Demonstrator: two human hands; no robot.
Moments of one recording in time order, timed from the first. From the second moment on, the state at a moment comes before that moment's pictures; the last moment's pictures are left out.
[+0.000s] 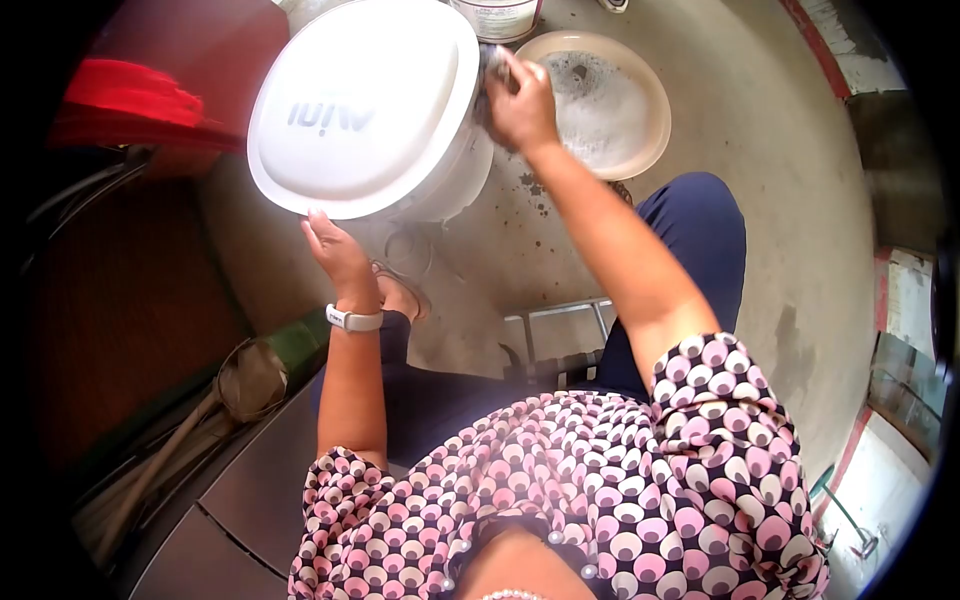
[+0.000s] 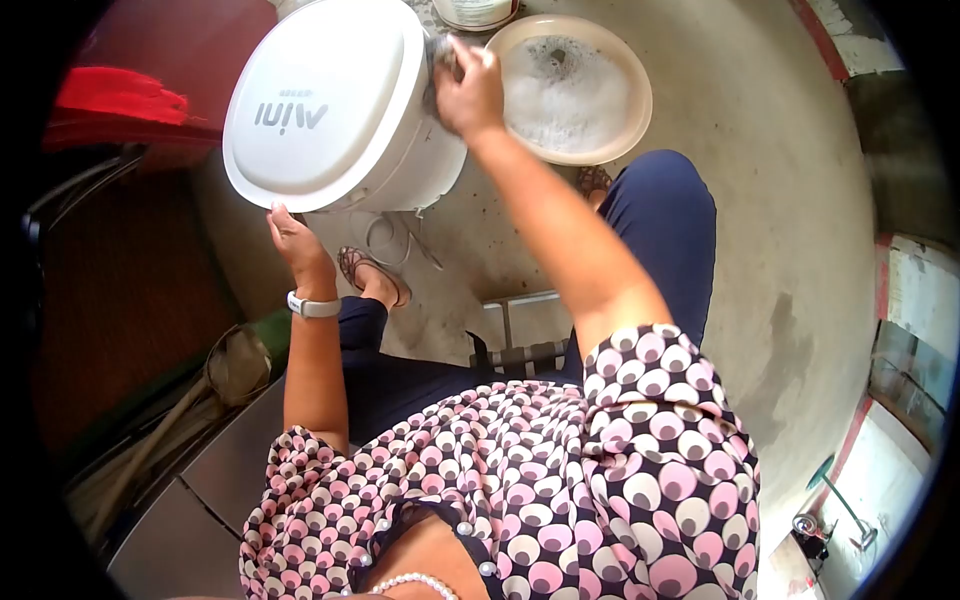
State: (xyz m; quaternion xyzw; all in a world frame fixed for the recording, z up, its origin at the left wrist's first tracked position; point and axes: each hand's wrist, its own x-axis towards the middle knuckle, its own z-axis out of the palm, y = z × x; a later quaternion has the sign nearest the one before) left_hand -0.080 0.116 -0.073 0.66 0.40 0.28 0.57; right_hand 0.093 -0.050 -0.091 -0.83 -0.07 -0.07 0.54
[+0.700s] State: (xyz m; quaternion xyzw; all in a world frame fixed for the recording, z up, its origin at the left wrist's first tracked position) left_hand -0.064 0.119 -0.085 0.67 0.25 0.36 0.60; right_hand -0.027 -0.048 -0.068 -0.69 -0.18 0.15 0.68
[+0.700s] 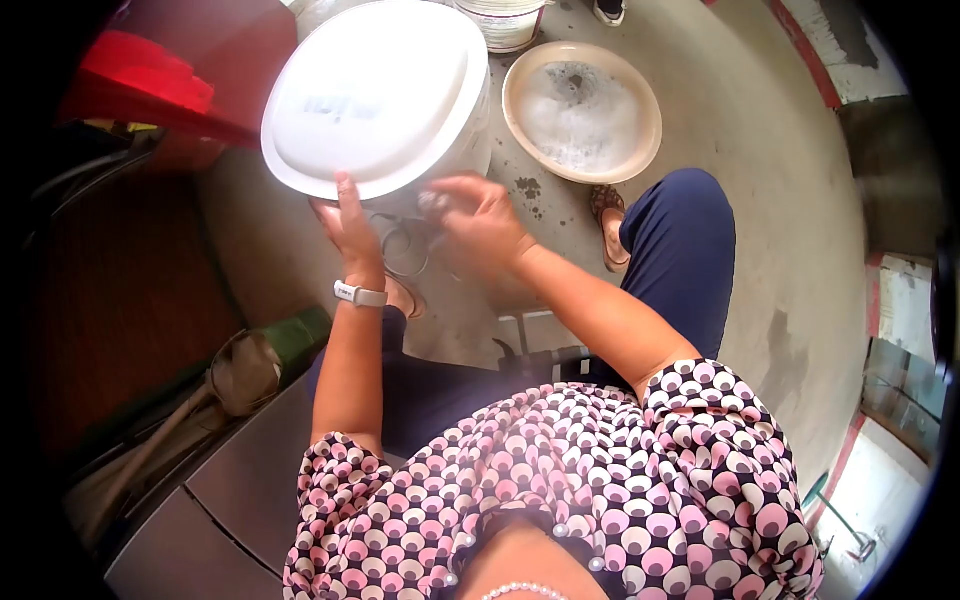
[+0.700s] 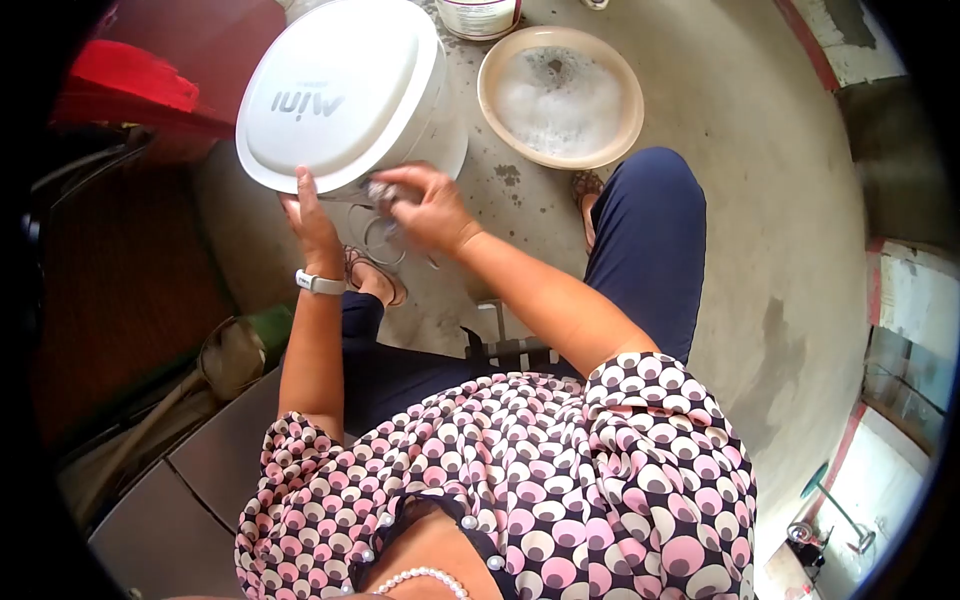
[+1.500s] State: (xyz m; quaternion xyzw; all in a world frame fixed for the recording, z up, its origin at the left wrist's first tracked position) left_hand -0.081 0.161 -0.085 0.62 0.22 0.29 0.69; right_hand 0.056 -0.031 -0.062 -0.63 0.01 0.23 0.74
